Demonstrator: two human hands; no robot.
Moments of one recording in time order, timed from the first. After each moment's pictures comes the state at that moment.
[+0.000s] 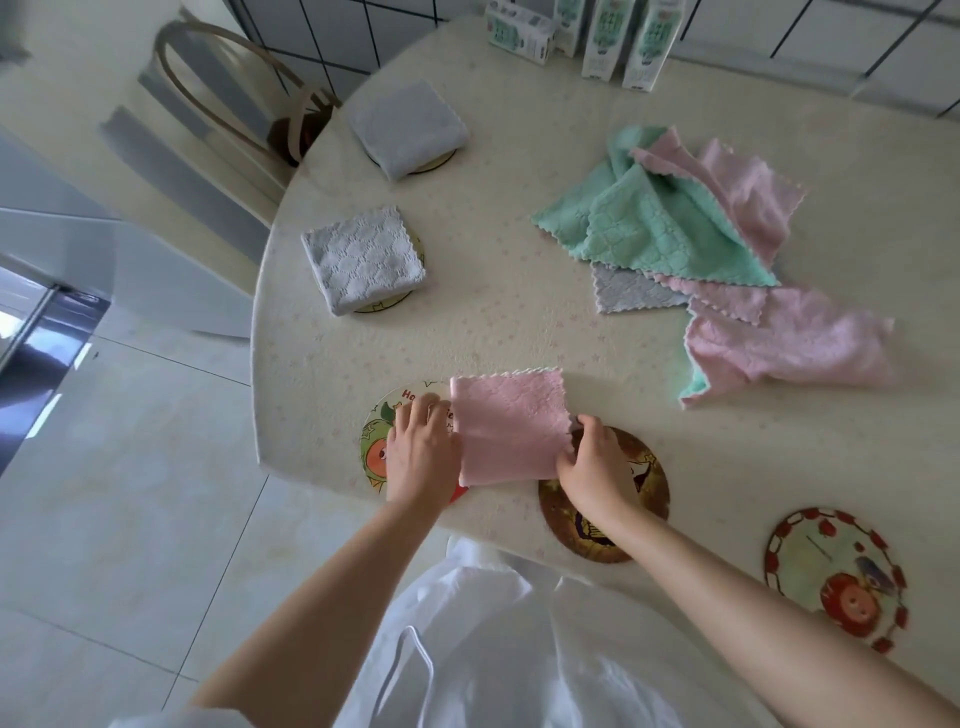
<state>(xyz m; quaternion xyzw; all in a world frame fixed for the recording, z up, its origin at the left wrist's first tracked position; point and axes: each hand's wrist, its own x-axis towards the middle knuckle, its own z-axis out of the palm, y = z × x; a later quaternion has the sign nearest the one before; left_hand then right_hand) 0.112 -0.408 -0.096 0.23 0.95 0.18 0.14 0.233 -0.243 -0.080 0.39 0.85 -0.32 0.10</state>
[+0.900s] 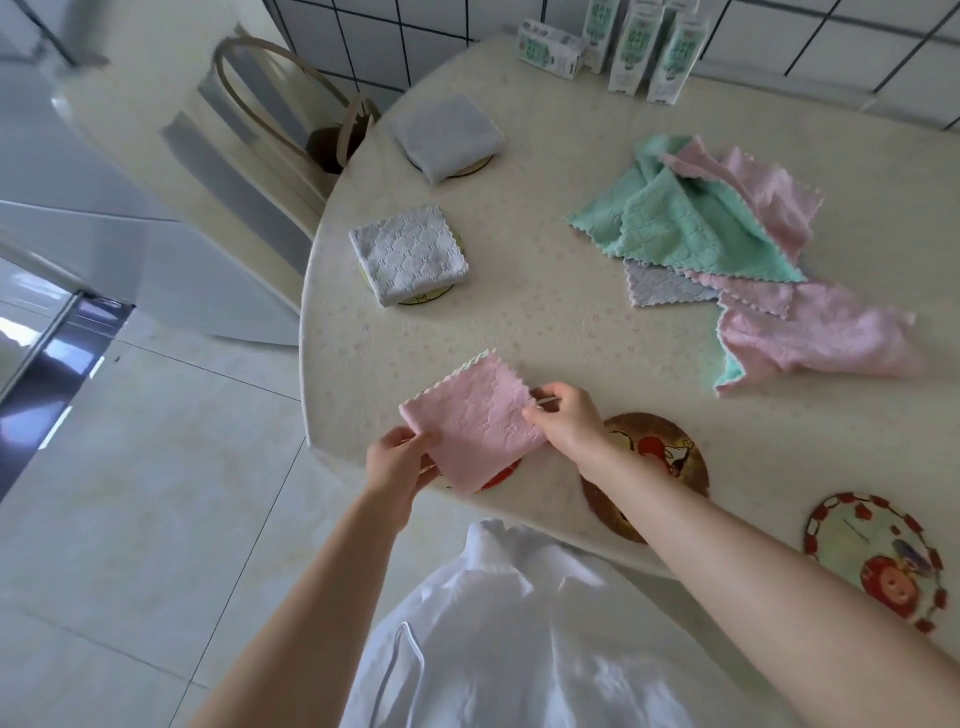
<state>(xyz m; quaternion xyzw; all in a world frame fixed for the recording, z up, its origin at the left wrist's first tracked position) 0.096 -0.486 -0.071 -0.23 0.67 0.61 0.36 0.164 -0.294 -0.059 0.42 0.74 -0.52 0.08</state>
